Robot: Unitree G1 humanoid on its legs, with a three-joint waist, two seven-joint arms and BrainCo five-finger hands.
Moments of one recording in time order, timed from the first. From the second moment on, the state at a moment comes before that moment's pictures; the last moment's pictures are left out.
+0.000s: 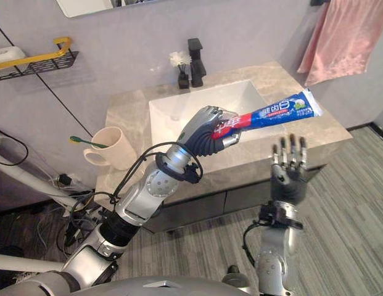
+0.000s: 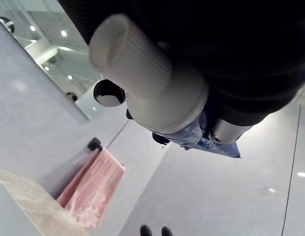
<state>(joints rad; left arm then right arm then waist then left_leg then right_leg) -0.46 0.10 -0.51 -0.13 0.58 -0.20 0.09 0.25 0.01 -0.01 -0.32 0.85 -0.26 0.12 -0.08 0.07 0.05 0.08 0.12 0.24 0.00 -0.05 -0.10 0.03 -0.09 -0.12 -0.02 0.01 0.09</state>
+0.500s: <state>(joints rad) -0.48 0.12 -0.48 -0.06 0.58 -0.16 0.17 0.16 -0.09 0.13 -0.36 1.00 -0.21 0.17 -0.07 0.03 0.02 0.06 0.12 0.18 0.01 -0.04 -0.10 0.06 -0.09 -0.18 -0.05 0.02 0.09</state>
